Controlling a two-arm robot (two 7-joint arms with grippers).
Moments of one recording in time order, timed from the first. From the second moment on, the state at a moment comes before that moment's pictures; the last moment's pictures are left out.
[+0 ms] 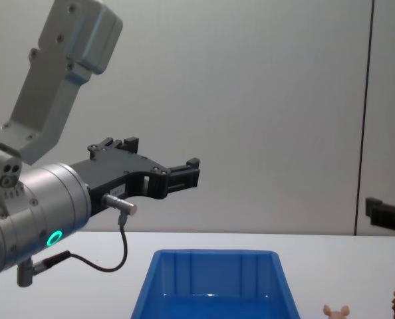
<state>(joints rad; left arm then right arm) -0.24 0.38 0.45 -1.63 -0.20 0.01 -0.01 -0.04 0.33 -0.22 -1.78 0.27 0.15 -0.02</state>
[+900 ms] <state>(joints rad) -0.24 0.38 0.45 -1.63 -0.20 0.01 -0.01 0.00 0.29 -0.23 -1.64 0.23 0.28 -0.05</state>
